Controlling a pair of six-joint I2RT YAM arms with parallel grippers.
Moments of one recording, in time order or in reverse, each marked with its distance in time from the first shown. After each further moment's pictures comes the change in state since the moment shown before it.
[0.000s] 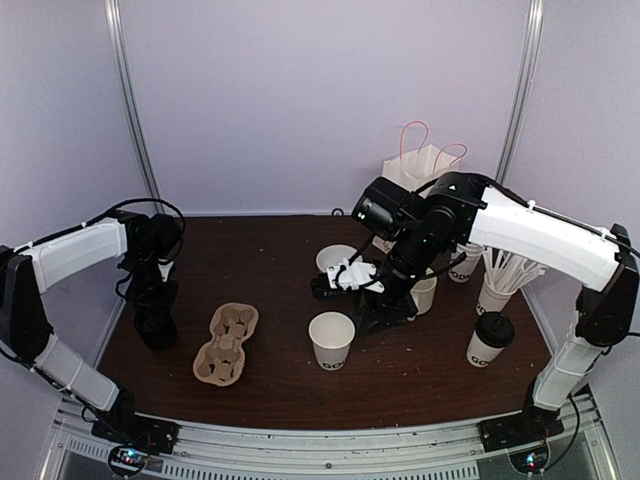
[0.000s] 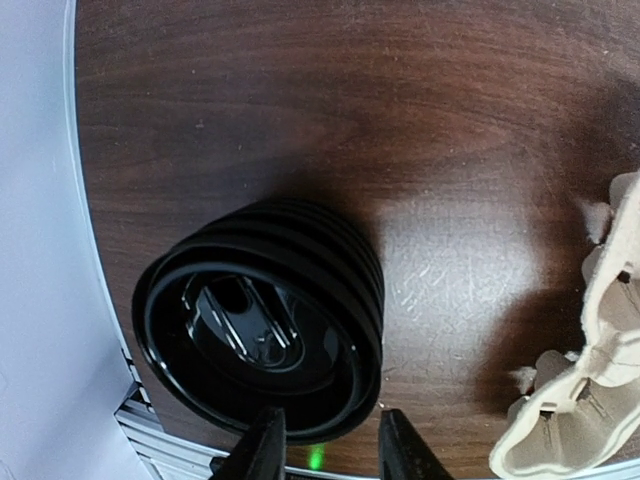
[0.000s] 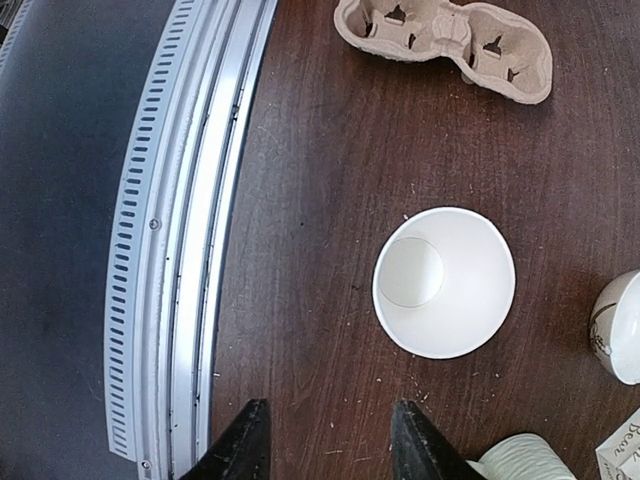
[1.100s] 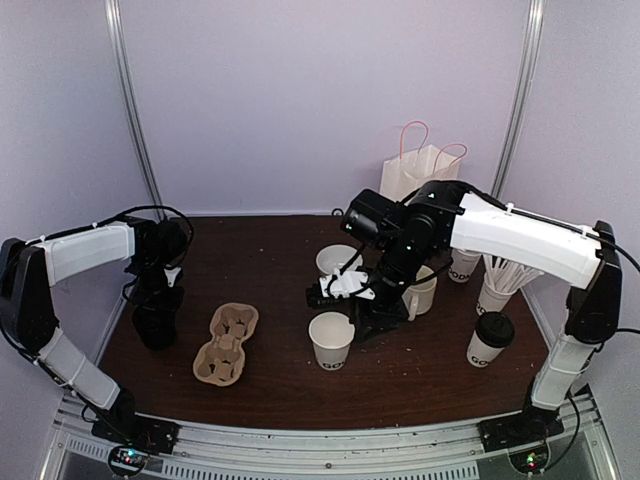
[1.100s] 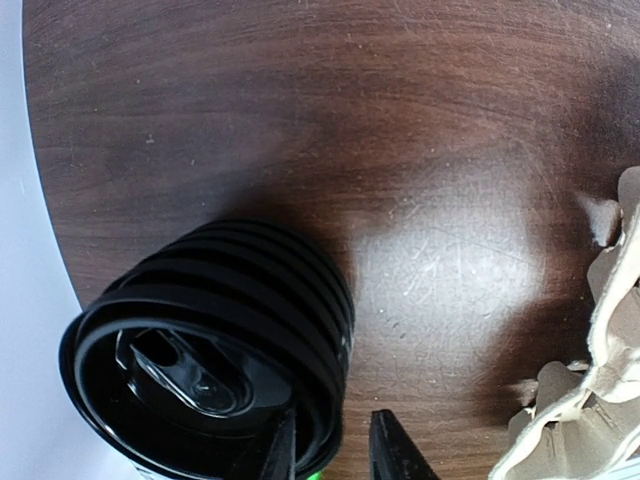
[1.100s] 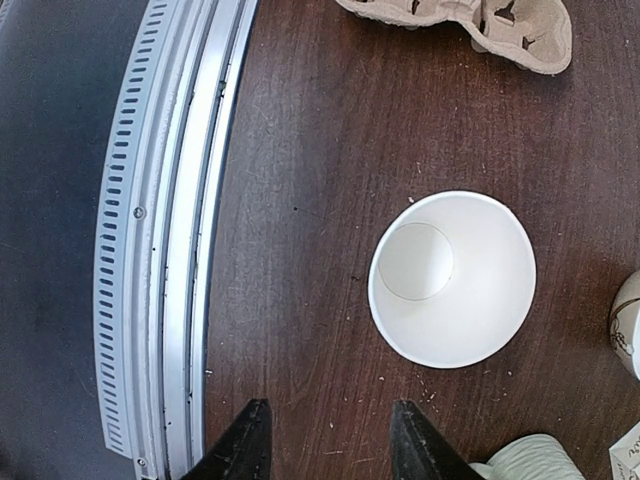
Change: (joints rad) left arm 0.002 0.061 -0.036 0.068 0.035 0.042; right arm -0.004 0.065 -0.006 0.002 0.020 -0.001
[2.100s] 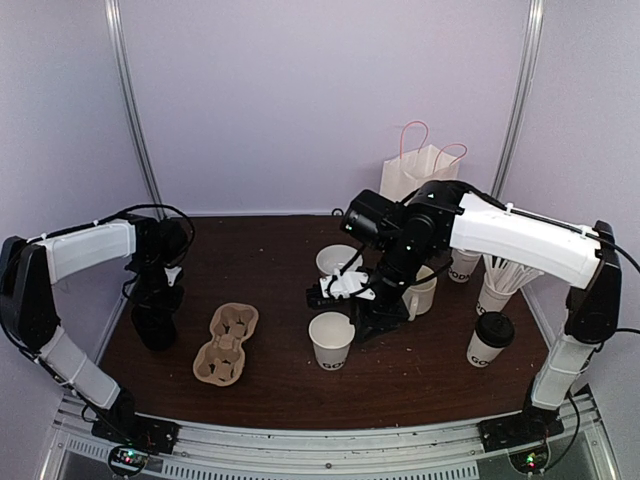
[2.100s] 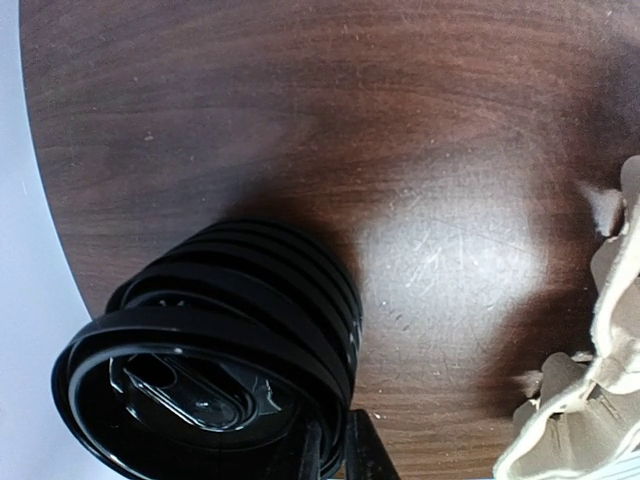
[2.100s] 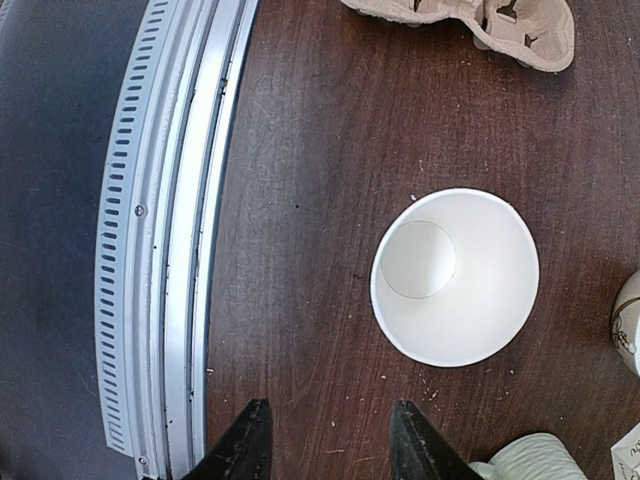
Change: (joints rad) left arm 0.000 0.016 0.016 -0.024 -0.001 0.017; right arm 0.000 0.002 0.001 -0.007 0.000 0.000
